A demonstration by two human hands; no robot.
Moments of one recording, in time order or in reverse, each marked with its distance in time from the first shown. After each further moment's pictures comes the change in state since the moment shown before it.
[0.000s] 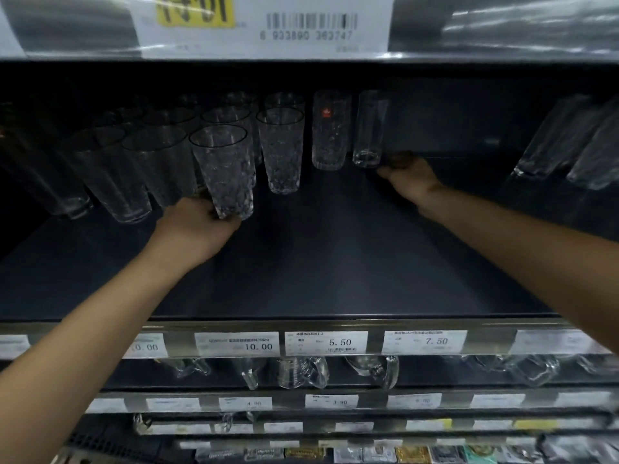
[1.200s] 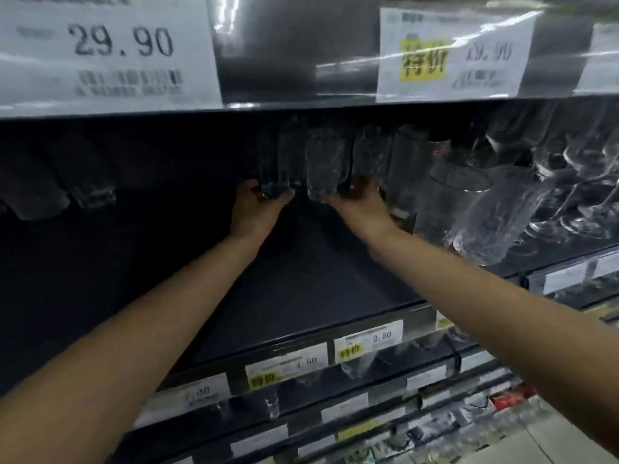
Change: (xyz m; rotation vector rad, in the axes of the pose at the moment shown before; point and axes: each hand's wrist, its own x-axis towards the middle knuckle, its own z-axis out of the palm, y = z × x) left_hand -0.049 0.427 0.320 -0.765 -0.277 0.083; right_hand -0.046 0.182 -0.327 0.242 0.273 0.042
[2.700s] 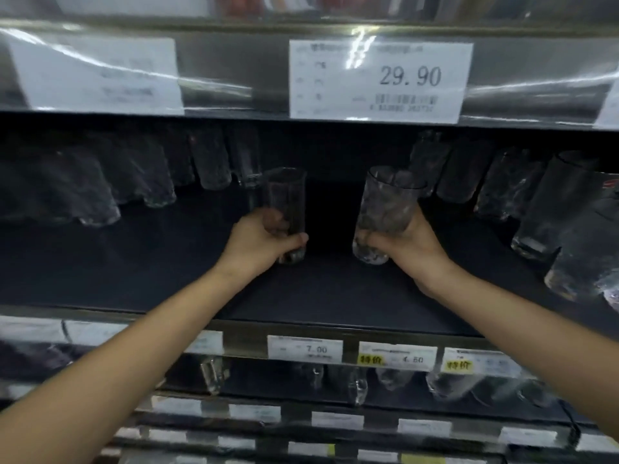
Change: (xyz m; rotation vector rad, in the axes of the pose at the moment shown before) left_hand -0.090 -0.031 -0.174 0.295 0.202 0.064; right_hand -0.074 -0.038 0.072 0.095 -0.467 -0.251
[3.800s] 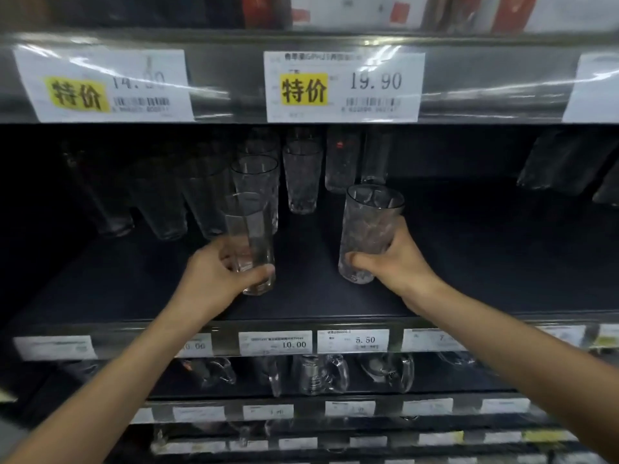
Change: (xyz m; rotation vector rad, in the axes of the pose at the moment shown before) left_hand -0.012 -0.162 -0.333 -0.043 -0.008 0.001; right_hand 0.006 -0.079 0.337 -0.017 0.095 0.069
